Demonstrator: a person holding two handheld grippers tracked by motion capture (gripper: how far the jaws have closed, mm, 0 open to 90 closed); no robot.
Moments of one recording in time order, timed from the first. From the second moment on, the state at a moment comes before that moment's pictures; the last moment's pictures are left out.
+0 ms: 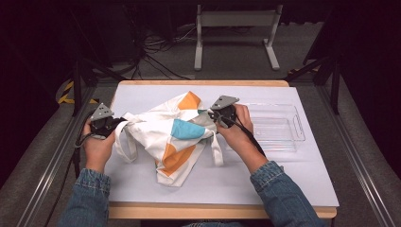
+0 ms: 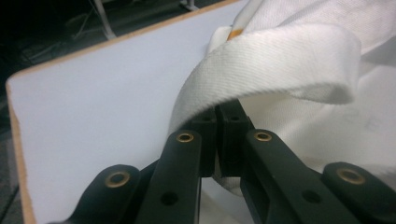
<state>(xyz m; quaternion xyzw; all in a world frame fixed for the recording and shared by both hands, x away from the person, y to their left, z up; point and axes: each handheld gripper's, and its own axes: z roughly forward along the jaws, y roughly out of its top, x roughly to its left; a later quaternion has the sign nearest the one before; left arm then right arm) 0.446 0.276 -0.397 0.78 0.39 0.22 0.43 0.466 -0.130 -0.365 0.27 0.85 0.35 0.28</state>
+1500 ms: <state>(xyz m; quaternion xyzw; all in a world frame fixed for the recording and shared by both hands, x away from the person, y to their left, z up) 0.375 0.275 -0.334 0.74 0.34 0.25 0.52 0.352 -0.067 -0.420 0.09 0.91 0.39 0.11</state>
